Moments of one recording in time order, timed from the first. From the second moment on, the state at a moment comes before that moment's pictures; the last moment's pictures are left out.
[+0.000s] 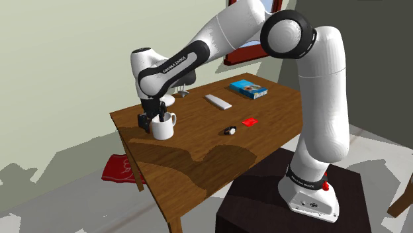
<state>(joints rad) 0.06 0.36 0.16 -1.81 -0.08 2.18 0.22</state>
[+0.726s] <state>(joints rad) 0.06 0.36 0.16 -1.81 -0.08 2.18 0.22</state>
